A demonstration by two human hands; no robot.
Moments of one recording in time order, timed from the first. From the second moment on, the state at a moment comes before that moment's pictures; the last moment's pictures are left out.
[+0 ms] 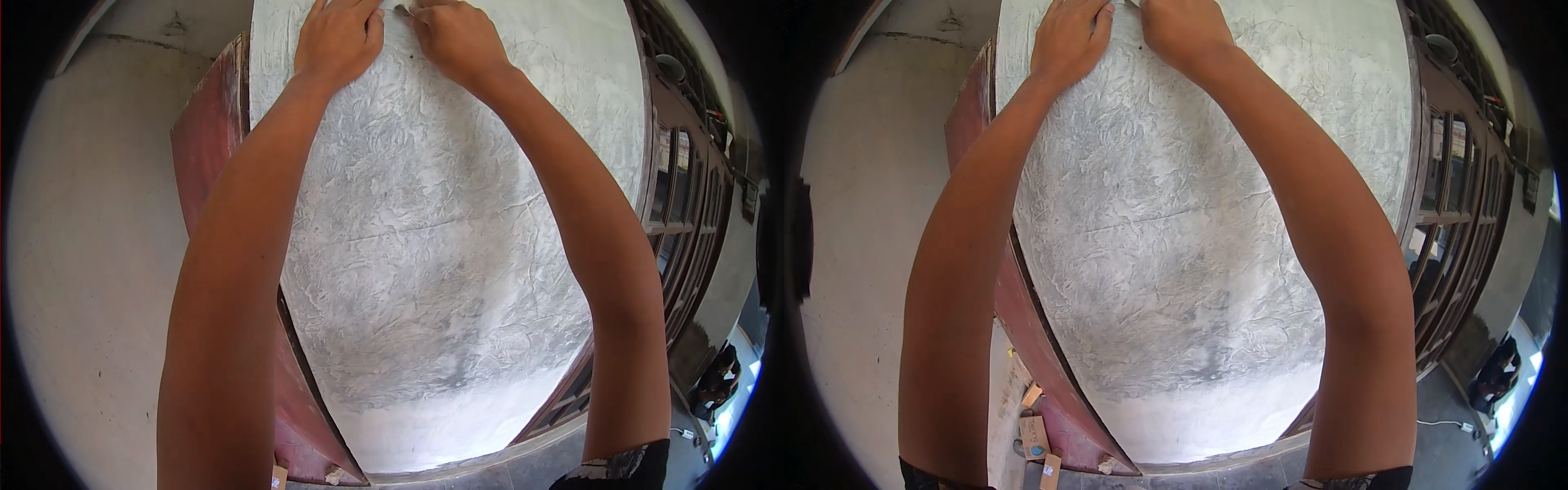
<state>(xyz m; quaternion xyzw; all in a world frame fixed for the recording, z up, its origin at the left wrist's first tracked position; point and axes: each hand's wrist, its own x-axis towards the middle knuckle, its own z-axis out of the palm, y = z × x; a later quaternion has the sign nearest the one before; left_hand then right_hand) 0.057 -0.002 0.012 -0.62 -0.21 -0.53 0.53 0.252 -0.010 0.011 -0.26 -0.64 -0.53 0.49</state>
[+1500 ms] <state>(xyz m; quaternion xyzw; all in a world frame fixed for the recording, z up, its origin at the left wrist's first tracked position) 0.056 -0.004 0.012 -0.61 -0.20 -0.55 0.53 0.241 -0.029 0.018 -0.31 -0.63 -0.51 0.49</state>
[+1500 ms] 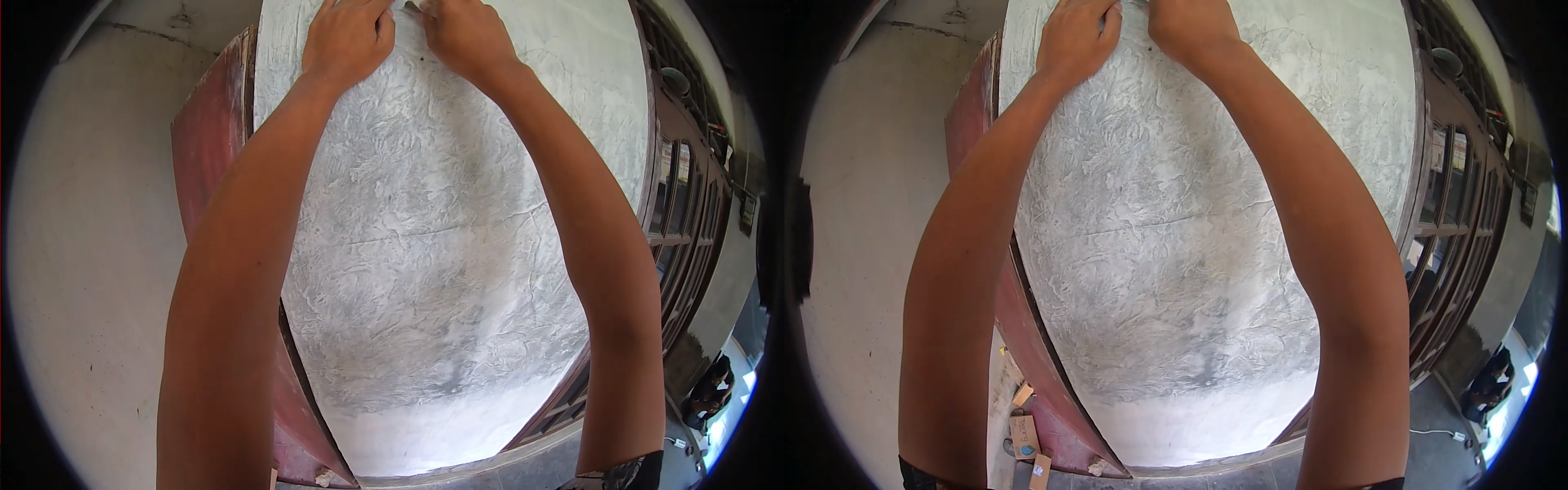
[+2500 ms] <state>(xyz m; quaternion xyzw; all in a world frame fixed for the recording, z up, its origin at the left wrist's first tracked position) 0.060 -0.007 0.010 -0.61 -0.21 -0.55 0.54 0.244 -0.011 -0.008 -0.26 -0.57 -0.57 0.53</state>
